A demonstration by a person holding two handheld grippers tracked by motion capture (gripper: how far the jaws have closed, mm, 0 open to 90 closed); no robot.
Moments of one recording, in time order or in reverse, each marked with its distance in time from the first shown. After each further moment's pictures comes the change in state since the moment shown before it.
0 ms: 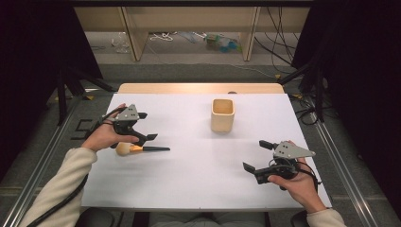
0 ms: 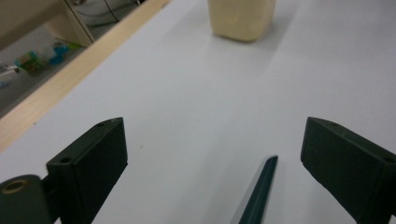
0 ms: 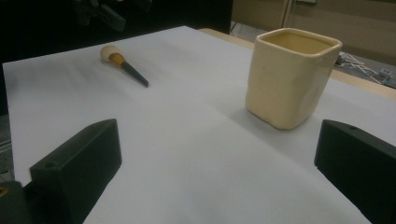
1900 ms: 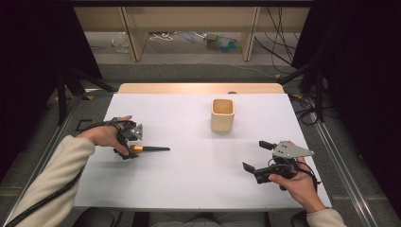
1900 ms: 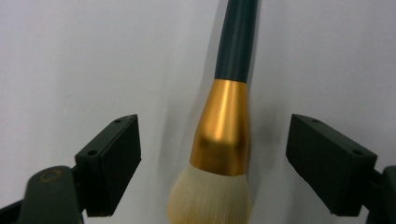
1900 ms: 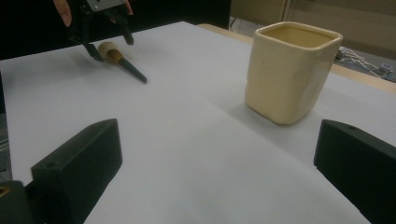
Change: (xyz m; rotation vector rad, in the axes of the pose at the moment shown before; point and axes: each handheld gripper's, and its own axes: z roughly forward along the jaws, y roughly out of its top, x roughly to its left) left arm 0.005 -0.028 0.014 0.668 -0.152 0.300; right arm -0.001 -0.001 0.001 0.023 -0.003 0.012
